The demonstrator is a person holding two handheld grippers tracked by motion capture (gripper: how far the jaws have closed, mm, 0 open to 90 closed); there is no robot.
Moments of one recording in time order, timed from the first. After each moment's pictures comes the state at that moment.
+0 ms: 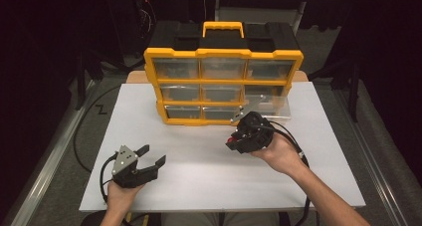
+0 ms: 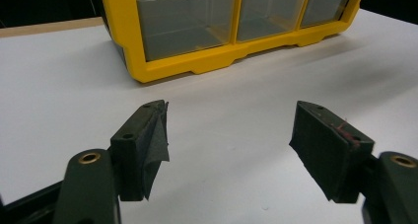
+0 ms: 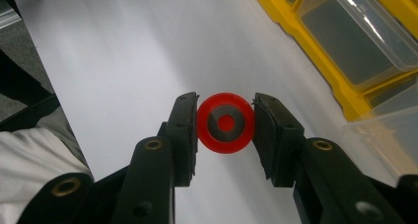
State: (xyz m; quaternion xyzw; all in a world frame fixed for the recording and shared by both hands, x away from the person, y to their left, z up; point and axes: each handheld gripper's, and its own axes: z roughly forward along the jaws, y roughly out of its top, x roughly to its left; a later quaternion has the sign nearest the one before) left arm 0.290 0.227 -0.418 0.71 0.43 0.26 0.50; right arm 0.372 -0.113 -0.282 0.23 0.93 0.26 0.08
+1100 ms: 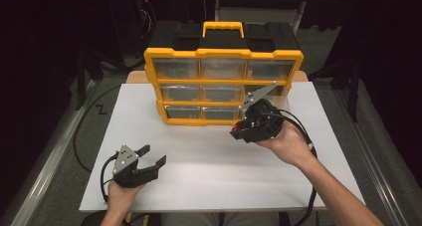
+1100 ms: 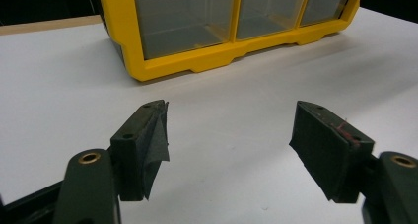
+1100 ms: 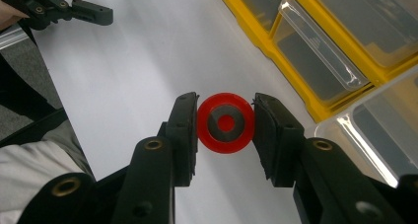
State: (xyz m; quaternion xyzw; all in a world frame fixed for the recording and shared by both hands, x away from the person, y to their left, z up) left arm 0.291 0.226 -0.419 0.71 0.43 0.25 0.50; right arm 0.378 -0.126 -0.249 0.23 0.92 0.29 0.09
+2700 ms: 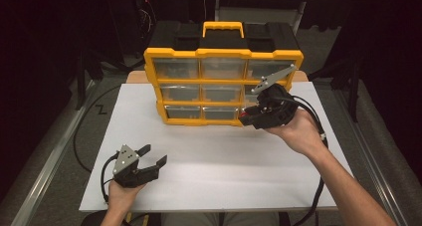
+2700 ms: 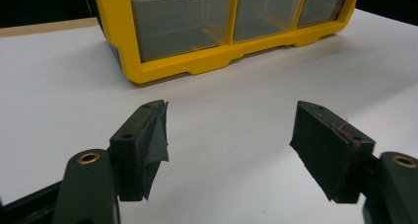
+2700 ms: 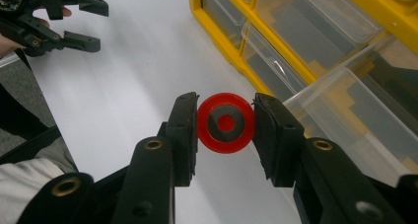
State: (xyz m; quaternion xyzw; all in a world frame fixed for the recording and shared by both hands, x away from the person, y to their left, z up) left arm 0.292 0.225 -0.419 0.71 0.42 0.25 0.50; right arm 0.387 -0.145 -0.217 0.25 0.91 0.31 0.11
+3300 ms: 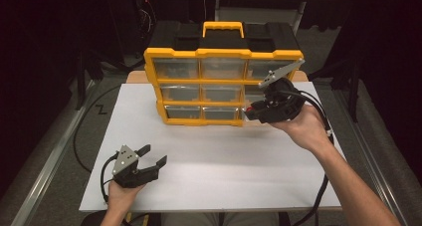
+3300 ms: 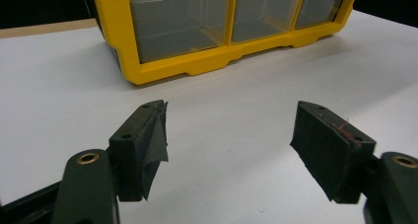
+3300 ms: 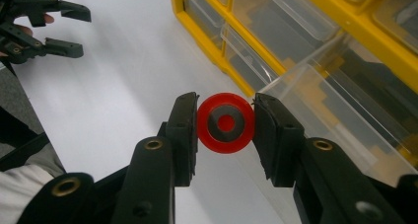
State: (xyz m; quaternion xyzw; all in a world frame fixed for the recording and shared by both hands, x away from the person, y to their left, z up) left arm 0.291 0.226 -0.418 0.71 0.42 0.25 0.50; right arm 0.394 -0.157 -0.208 0.27 0.90 0.31 0.12
